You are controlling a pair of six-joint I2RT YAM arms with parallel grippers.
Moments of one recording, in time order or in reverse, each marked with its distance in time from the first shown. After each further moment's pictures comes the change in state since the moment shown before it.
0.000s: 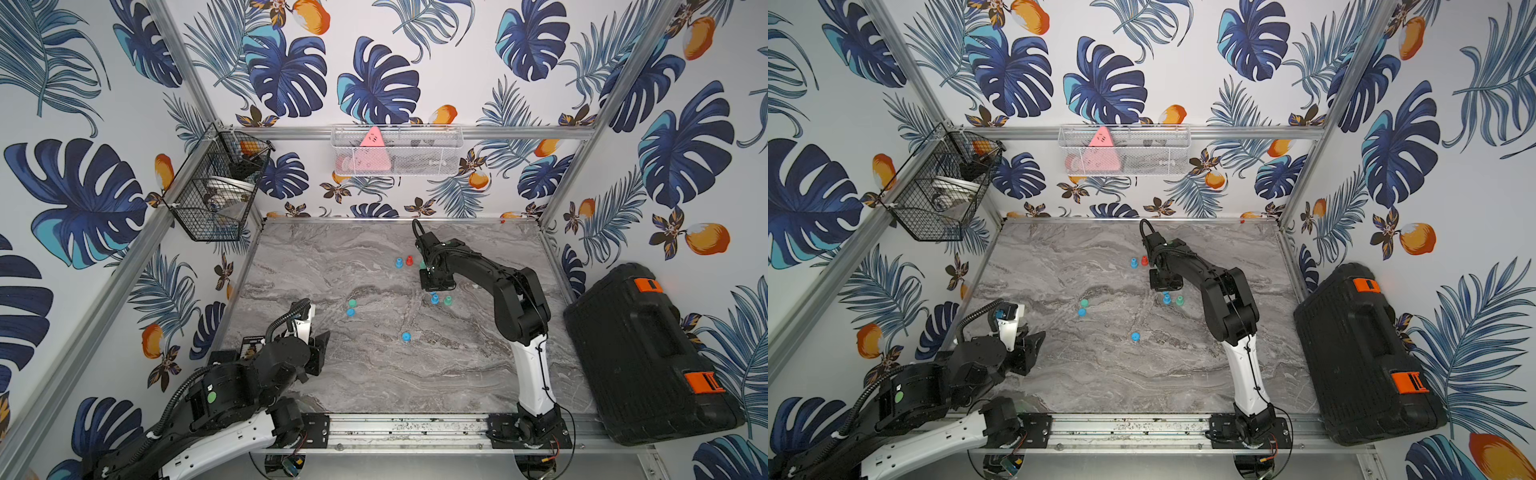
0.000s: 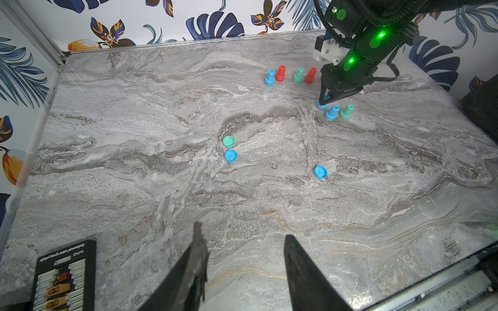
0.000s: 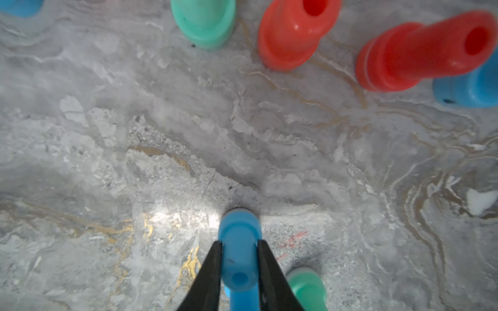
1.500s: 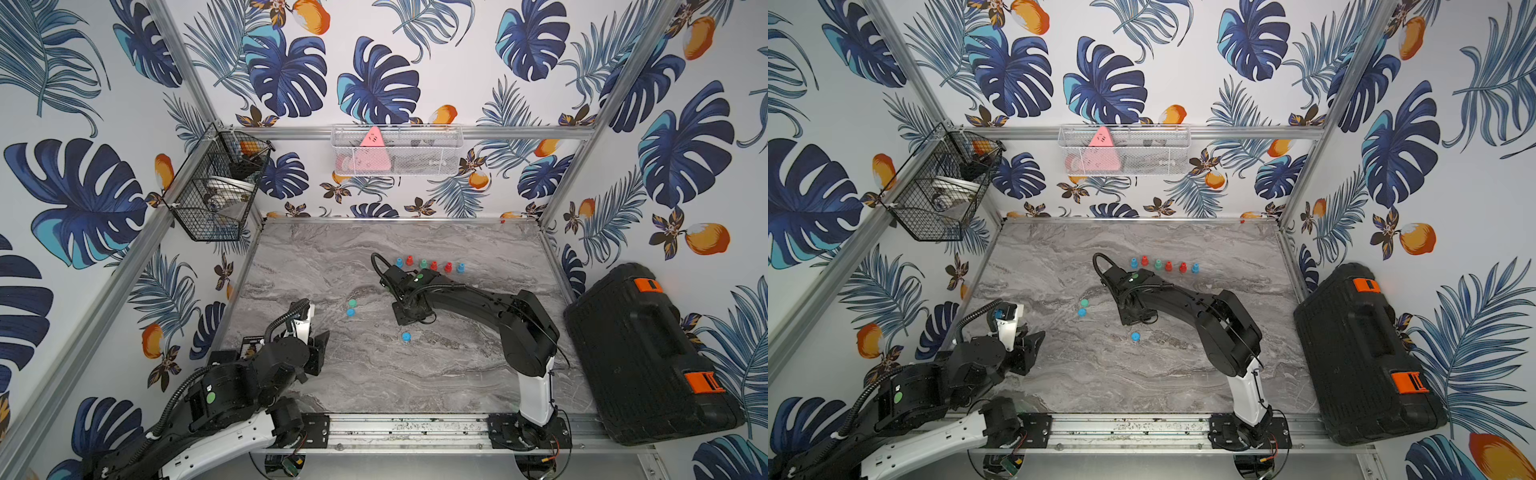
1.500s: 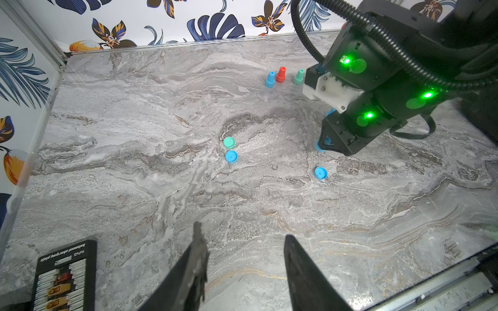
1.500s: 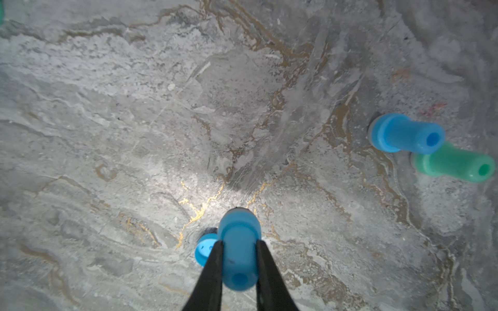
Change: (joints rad) left arm 0.000 -0.003 0.000 0.000 -0.003 0.000; right arm 0.356 -0.215 -0.240 0.026 0.062 0.122
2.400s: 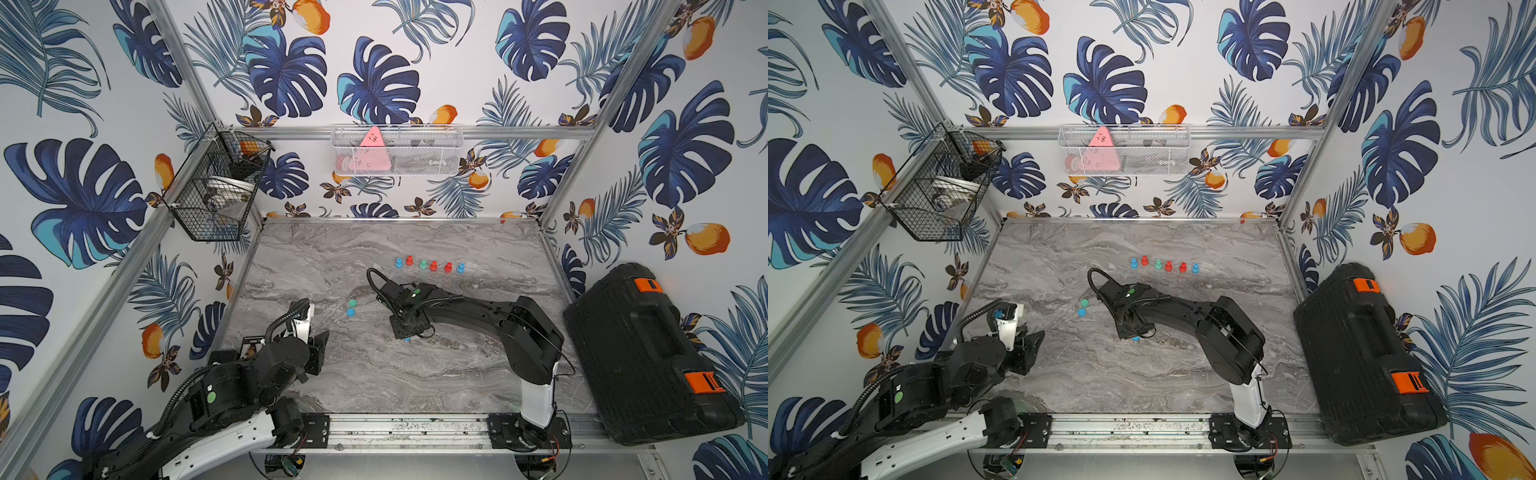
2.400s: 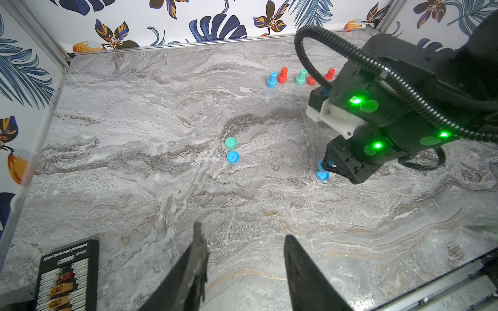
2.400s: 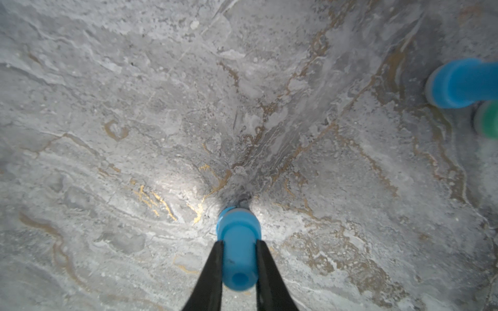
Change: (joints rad) left arm 0.000 0.002 0.000 0.000 -0.011 -0.001; right arm 0.071 -0.044 -0.114 0.060 -0.009 0.068
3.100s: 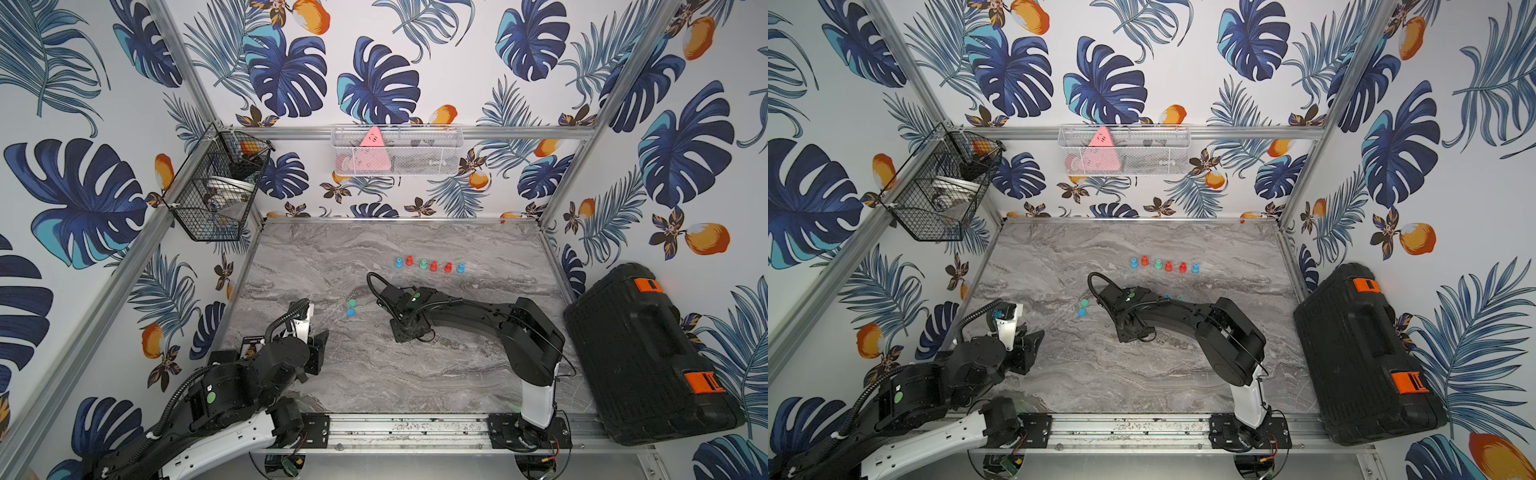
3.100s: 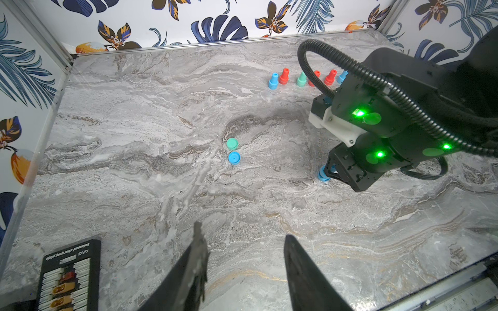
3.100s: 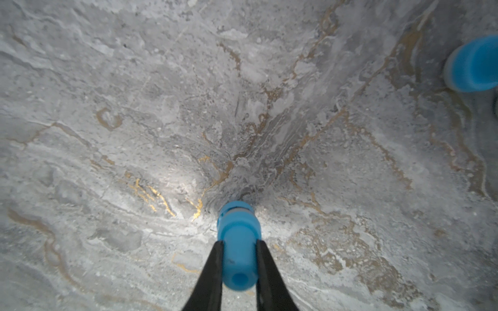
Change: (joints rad) left arm 0.000 -0.002 0.000 0.000 -0.005 0.000; right arm 0.011 -0.009 -0.037 0.028 -0.001 0.018
